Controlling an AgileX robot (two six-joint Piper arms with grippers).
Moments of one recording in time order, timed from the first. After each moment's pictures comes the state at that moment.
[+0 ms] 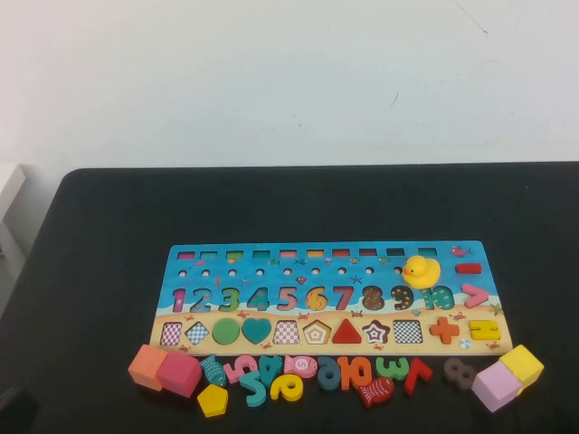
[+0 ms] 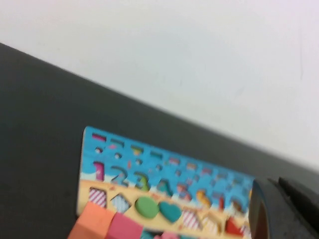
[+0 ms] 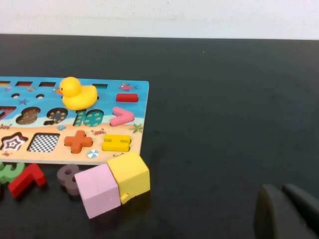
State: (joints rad) right arm 0.04 -0.01 0.02 -0.02 0.41 0.02; left arm -0.11 0.11 -0.11 -0.82 0.25 0.20
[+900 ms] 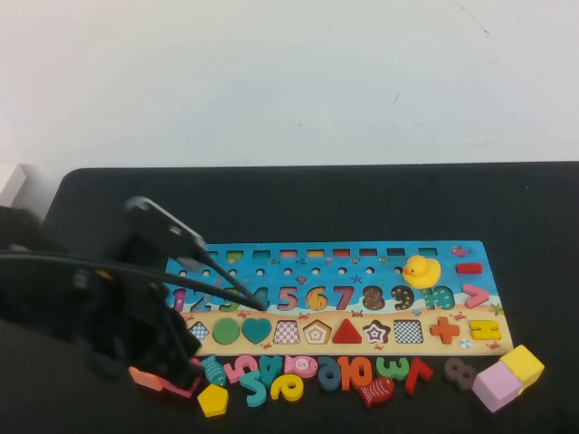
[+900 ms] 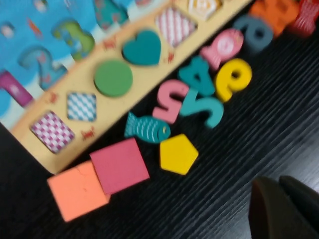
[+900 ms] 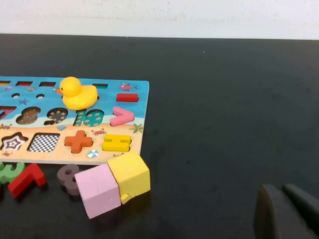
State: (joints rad) right arm 0.04 -0.01 0.02 -0.02 0.41 0.02; left arm -0.31 1.39 -0.90 -0.45 0.75 0.67
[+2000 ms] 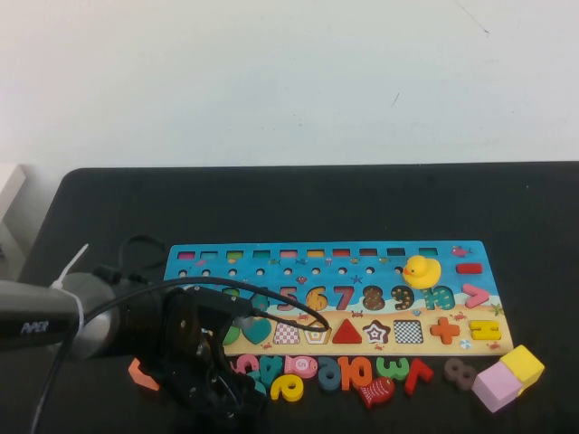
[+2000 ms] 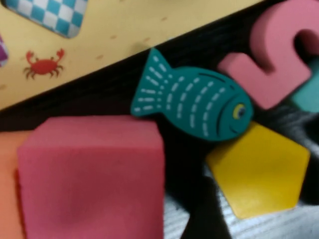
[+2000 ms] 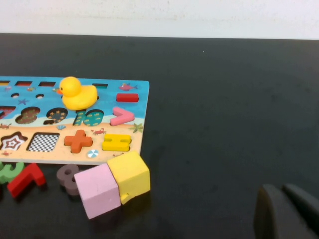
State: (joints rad) right arm 0.04 -0.01 0.02 -0.02 0.41 0.02; left arm -0.47 1.89 -0.92 -0.22 0.46 0.04
